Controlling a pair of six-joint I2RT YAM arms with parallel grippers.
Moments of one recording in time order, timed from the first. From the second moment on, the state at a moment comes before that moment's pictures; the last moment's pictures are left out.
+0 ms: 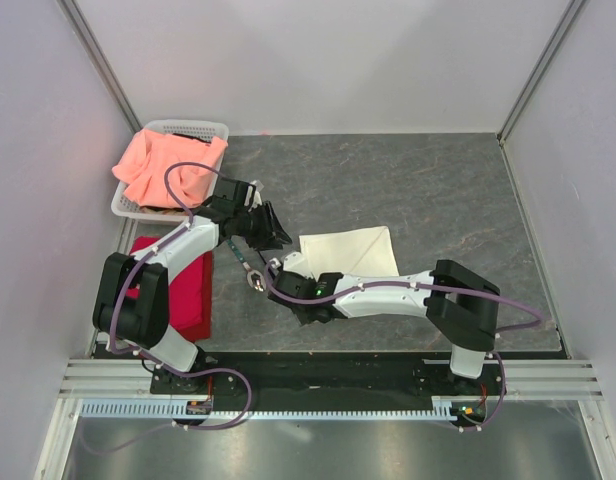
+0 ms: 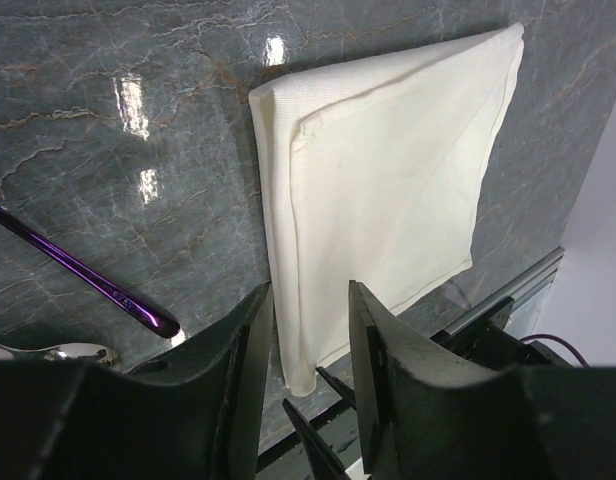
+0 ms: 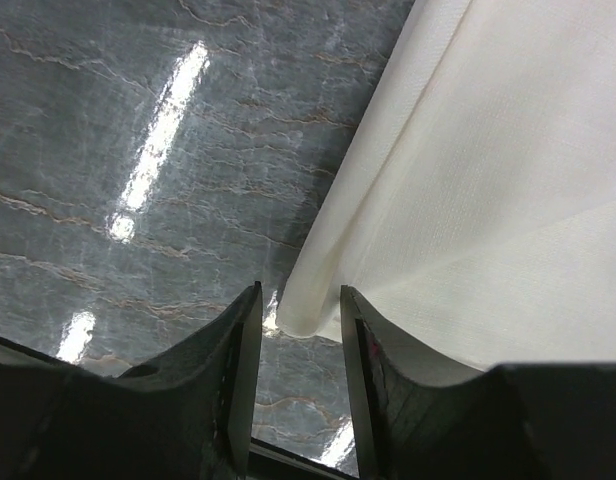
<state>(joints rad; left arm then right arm) -0.32 1.57 1.01 -0.37 0.45 -0.63 1.23 1.81 1.19 -0.53 0.38 0.64</state>
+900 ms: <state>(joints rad) -0.29 1.57 1.01 -0.37 0.48 -0.63 1.25 1.85 1.14 -0.44 0.44 0.63</state>
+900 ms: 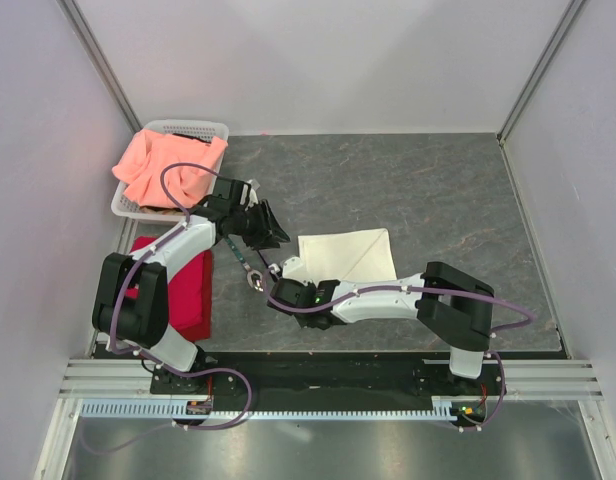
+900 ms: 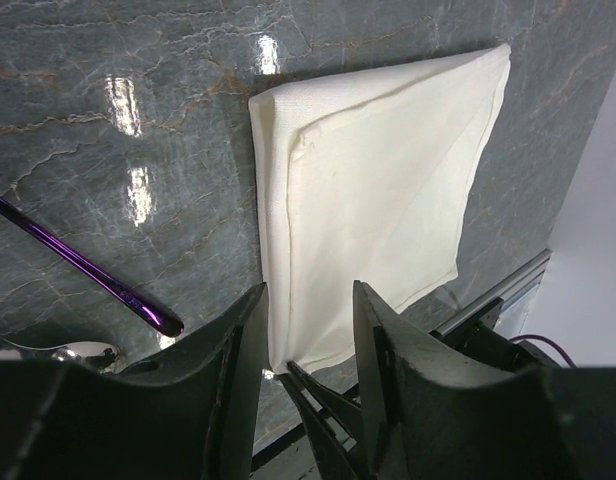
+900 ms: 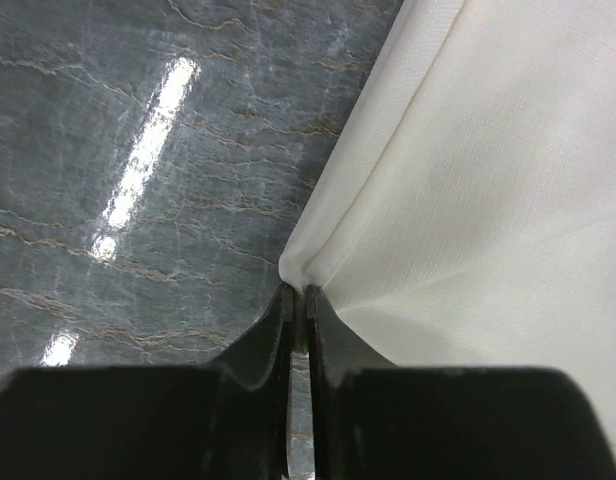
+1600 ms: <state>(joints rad) -0.29 1.70 1.00 -0.25 0.63 -0.75 1.12 1.58 1.02 -0.45 0.35 0.60</state>
